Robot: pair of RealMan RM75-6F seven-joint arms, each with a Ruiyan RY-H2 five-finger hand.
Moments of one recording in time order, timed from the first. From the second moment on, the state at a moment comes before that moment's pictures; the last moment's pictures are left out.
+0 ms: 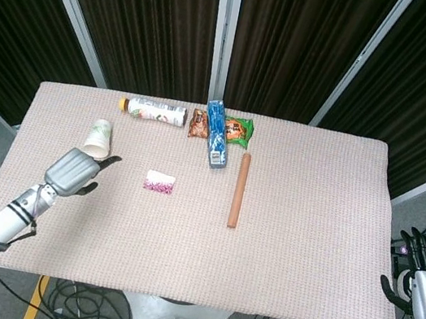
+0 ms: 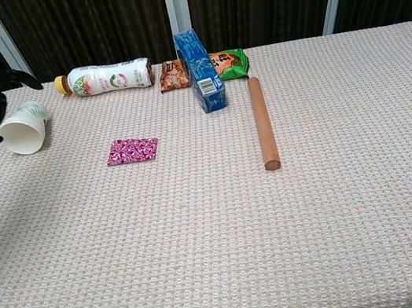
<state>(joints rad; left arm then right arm) -0.60 -1.31 -0.12 -1.36 1.56 0.92 0.08 0.07 -1.04 0.06 -1.61 -1.52 1.48 0.07</state>
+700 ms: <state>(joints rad) -0.82 -1.59 -0.12 -1.12 1.31 0.58 0.24 0.08 -1.04 0.06 -1.61 -1.48 1.44 0.05</state>
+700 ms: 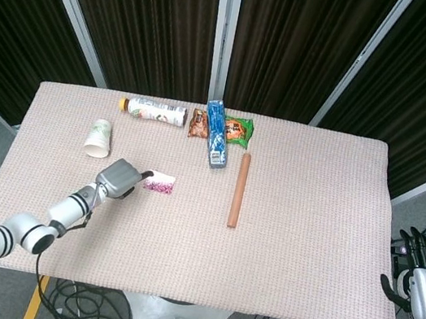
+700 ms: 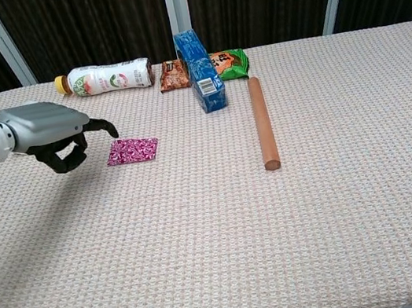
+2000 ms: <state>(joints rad) -1.05 -1.52 0.07 -1.37 0.77 0.50 0.57 0.07 -1.03 0.06 -1.60 -1.48 1.45 0.07</state>
